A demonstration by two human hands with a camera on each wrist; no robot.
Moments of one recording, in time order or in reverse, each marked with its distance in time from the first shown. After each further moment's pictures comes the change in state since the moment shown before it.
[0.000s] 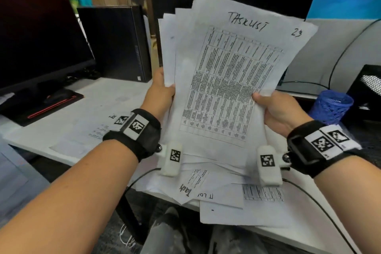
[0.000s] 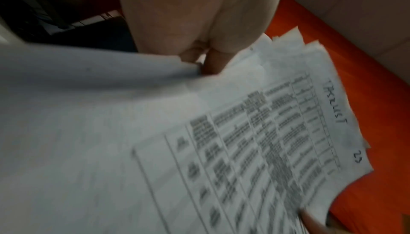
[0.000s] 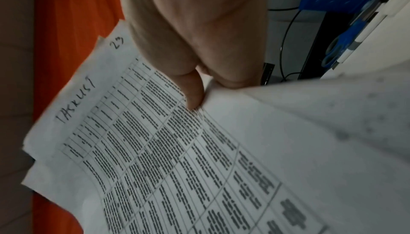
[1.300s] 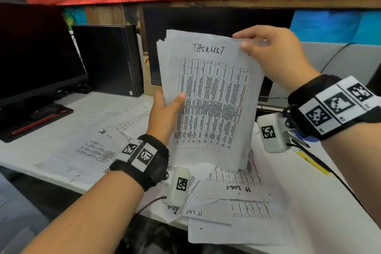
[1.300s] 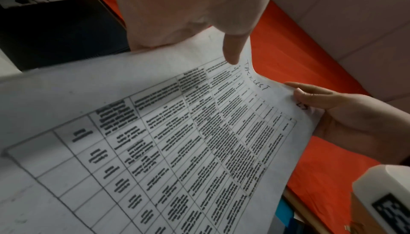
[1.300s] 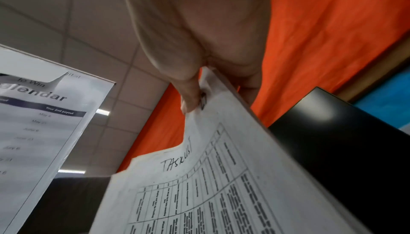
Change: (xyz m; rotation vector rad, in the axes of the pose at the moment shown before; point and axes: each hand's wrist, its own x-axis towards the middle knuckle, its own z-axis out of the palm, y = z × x) left_hand -0.016 0.004 0.032 -0.258 0.027 0.060; right_hand -0.020 -0.125 0.039 -0.938 0.095 -0.839
